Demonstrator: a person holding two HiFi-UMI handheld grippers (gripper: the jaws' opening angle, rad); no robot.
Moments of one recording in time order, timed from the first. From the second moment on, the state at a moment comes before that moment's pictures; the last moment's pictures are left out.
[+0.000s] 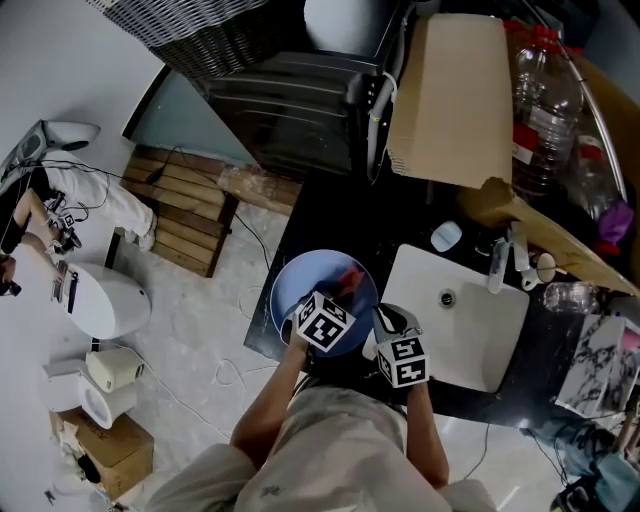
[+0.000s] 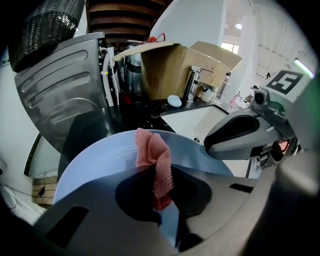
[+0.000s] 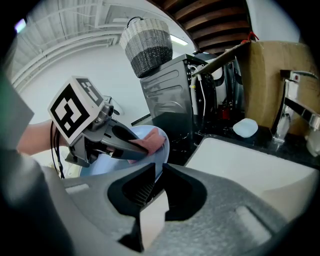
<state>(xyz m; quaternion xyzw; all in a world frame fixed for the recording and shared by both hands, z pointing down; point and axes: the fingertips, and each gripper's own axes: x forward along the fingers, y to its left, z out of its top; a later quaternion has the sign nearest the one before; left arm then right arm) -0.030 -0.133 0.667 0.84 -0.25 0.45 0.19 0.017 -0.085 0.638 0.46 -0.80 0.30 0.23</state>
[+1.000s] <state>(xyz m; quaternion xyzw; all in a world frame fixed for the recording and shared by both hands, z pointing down) -0.086 -0.155 0.666 0.79 -0.33 0.47 0.20 0.017 -0.086 0.637 0.46 -0.80 0.30 0.24</state>
